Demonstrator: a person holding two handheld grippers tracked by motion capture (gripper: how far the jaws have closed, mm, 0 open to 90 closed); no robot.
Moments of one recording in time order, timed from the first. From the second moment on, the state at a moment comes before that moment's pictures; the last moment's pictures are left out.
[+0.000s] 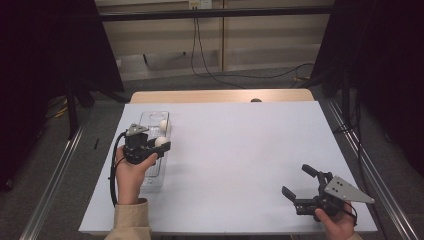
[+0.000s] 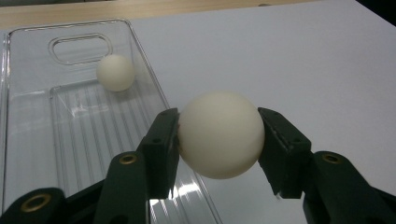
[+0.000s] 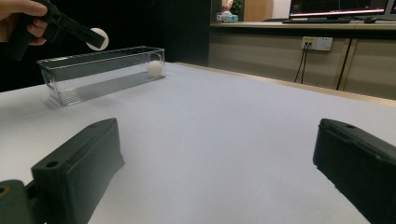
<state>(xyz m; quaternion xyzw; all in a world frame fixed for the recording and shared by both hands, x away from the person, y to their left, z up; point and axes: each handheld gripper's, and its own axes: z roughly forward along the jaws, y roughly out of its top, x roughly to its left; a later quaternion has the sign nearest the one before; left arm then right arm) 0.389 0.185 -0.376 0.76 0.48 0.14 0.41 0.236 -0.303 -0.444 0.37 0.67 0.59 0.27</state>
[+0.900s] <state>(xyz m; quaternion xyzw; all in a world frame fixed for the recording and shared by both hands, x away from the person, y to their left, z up) 0.387 0.198 -0.375 0.75 0.49 0.15 0.41 0.236 -0.303 -0.444 0.36 0.67 0.59 0.26</state>
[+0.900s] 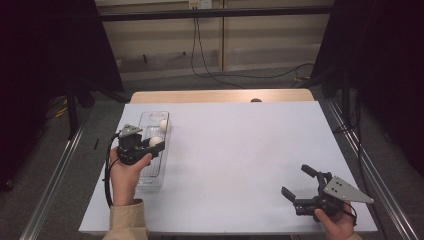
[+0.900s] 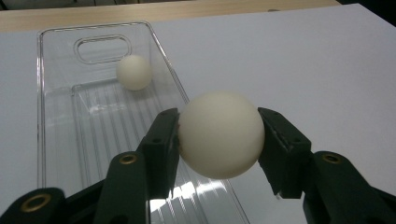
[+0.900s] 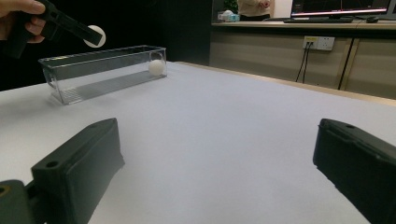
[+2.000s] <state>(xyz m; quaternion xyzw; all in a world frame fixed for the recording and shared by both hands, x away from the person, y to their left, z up) 0.386 0.209 -0.378 0.75 0.50 0.17 0.40 0.236 -0.302 -0.444 0.36 0.67 0.59 0.26</state>
